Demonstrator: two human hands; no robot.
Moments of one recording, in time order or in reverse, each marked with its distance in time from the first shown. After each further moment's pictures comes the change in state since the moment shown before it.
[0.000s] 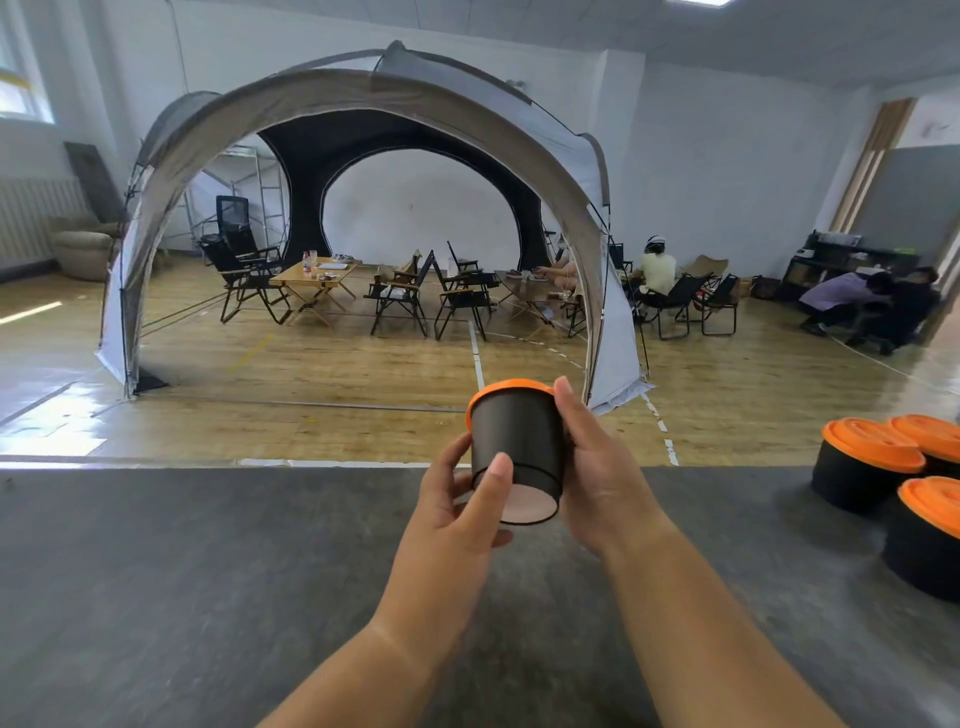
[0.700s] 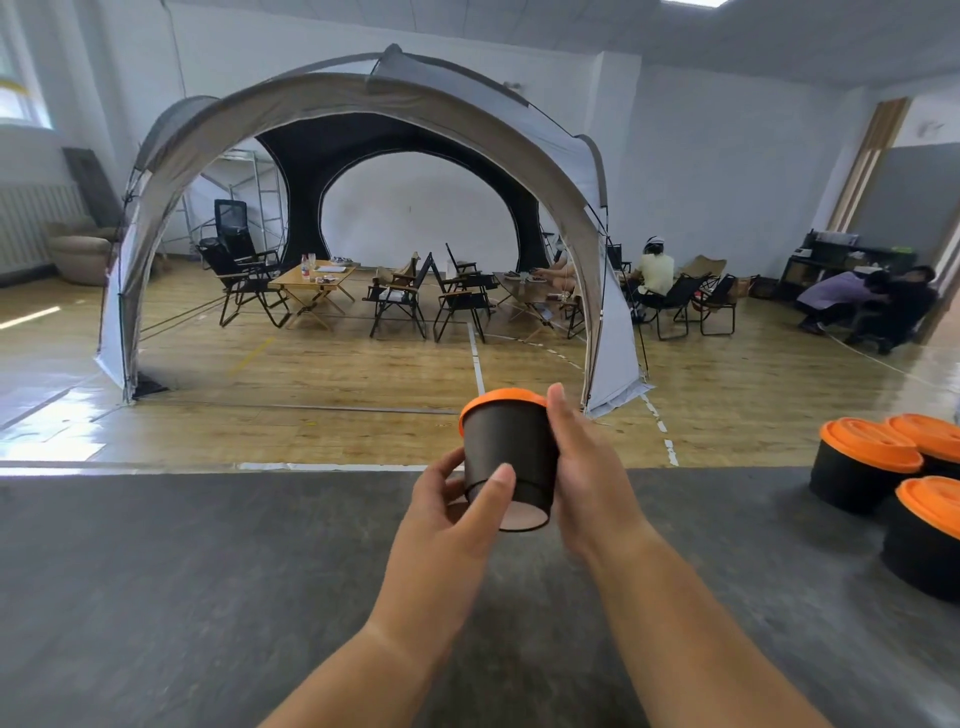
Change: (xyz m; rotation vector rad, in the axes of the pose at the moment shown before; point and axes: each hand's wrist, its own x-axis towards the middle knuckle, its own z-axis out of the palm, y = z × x) left_hand 0.005 -0.004 -0.003 0.065 0.069 -0.023; right_hand 0.000 0.010 0.005 -0.150 0.127 -0.074
